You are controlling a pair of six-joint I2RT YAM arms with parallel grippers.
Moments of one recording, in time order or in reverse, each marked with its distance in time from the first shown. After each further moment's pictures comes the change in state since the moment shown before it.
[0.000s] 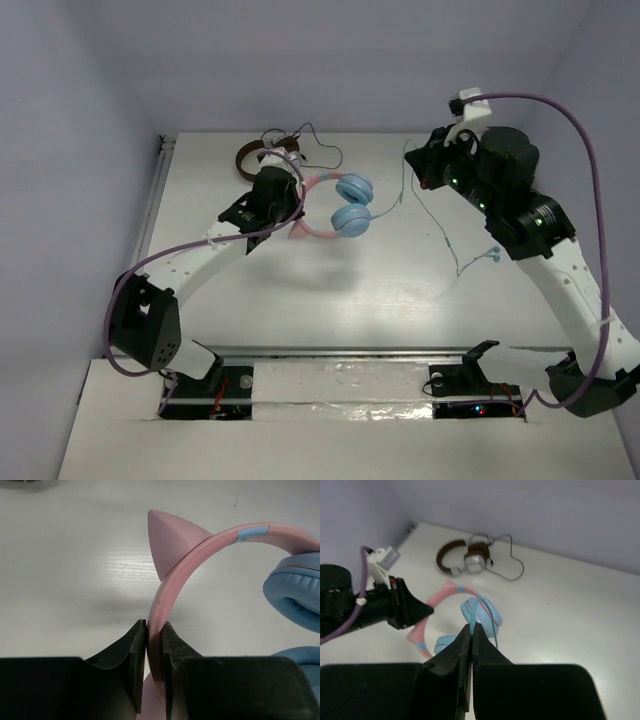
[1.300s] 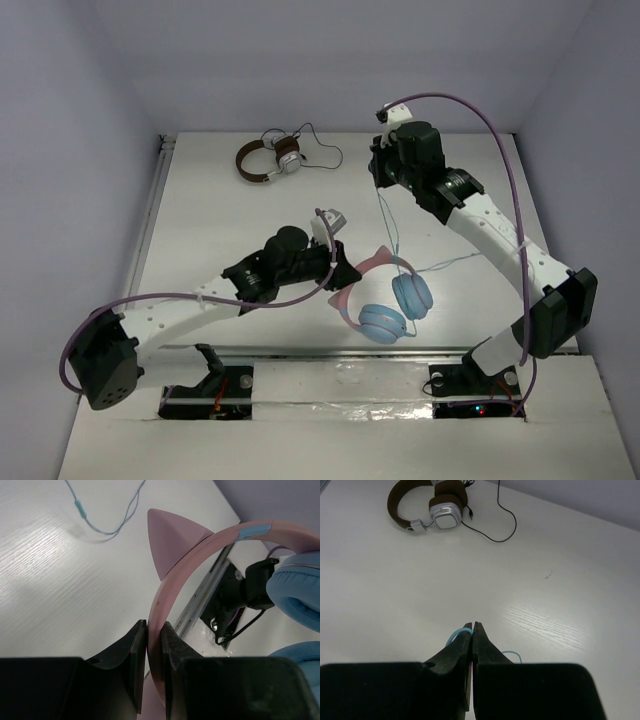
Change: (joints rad) left arm -0.384 -0.257 -0.346 0.263 0.440 0.021; right arm 0.042 0.371 -0.032 0.107 0.117 -0.079
